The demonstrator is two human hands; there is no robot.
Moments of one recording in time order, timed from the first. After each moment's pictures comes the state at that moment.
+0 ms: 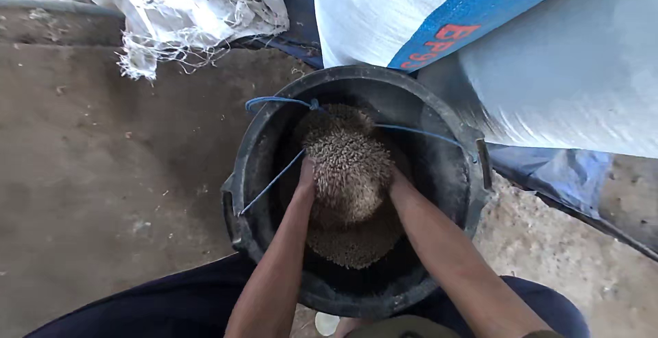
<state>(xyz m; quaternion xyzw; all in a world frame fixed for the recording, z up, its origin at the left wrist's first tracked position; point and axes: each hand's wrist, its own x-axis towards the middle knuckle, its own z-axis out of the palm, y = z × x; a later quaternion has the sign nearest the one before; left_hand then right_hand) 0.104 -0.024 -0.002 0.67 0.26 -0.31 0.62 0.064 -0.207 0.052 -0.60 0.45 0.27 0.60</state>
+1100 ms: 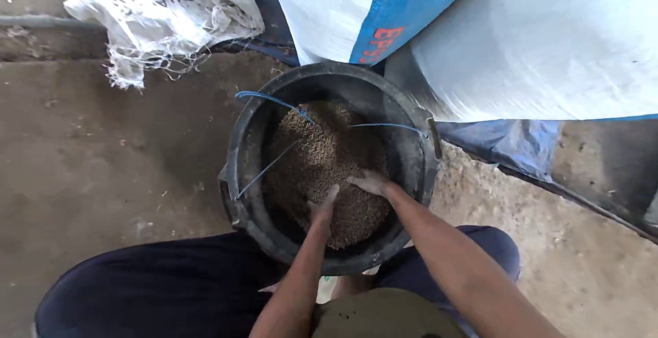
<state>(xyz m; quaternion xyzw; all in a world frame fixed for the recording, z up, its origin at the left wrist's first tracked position) -0.032 -0.056 0.009 0.63 0.47 -0.43 0.45 0.009 -0.250 0.000 -0.75 0.26 0.52 0.31</state>
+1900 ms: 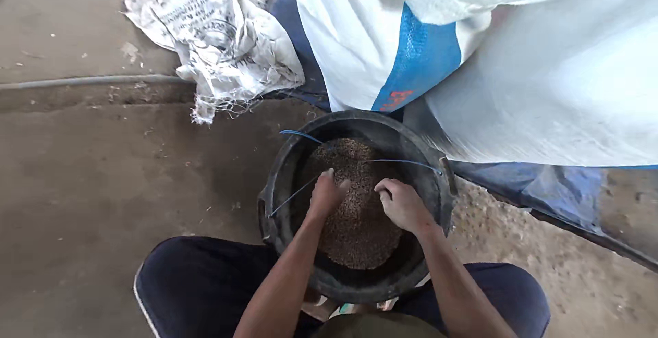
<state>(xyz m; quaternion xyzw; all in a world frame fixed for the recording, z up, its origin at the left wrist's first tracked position) 0.110 -0.035 0.109 0.86 0.06 -0.38 0.34 0.045 -0.223 0.165 -0.88 0.13 0.31 0.33</state>
